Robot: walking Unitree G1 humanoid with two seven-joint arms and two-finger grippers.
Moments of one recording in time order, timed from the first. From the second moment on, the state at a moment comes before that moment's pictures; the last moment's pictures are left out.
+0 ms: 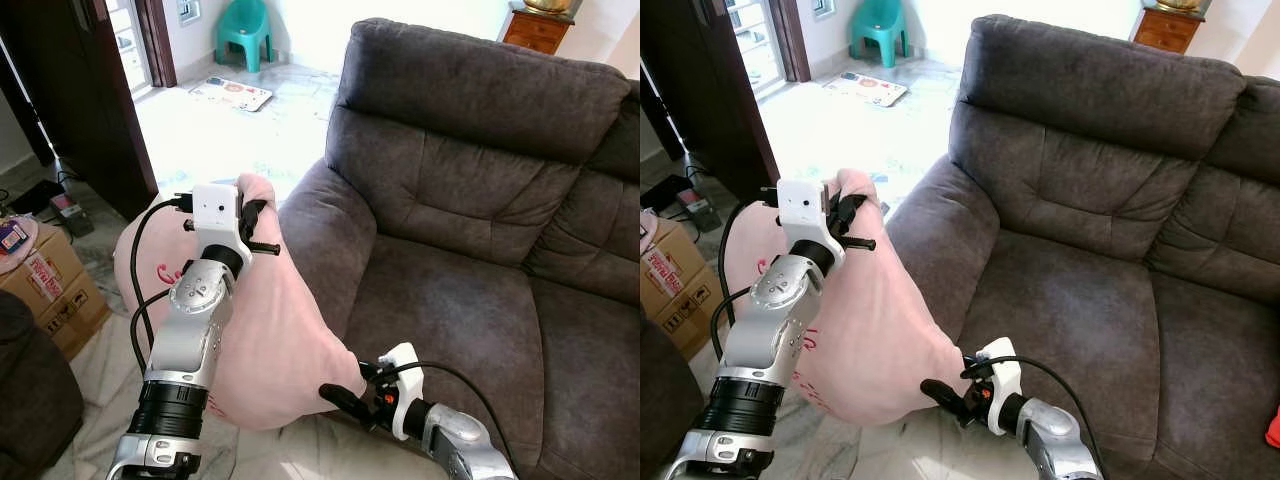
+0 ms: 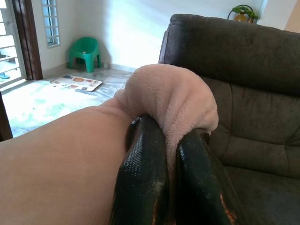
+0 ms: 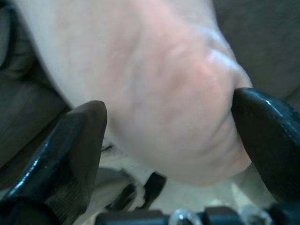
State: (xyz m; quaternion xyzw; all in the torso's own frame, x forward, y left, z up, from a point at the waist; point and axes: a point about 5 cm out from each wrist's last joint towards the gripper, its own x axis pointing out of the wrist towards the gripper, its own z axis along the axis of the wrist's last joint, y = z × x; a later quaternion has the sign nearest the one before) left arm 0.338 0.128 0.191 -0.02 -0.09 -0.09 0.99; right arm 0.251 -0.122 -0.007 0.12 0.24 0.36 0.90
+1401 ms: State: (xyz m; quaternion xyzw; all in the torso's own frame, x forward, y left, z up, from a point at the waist) left arm 0.338 0.127 0.191 -0.02 -0.09 -0.09 0.99; right arm 0.258 -0.119 -0.010 0.14 0.22 0.35 0.90
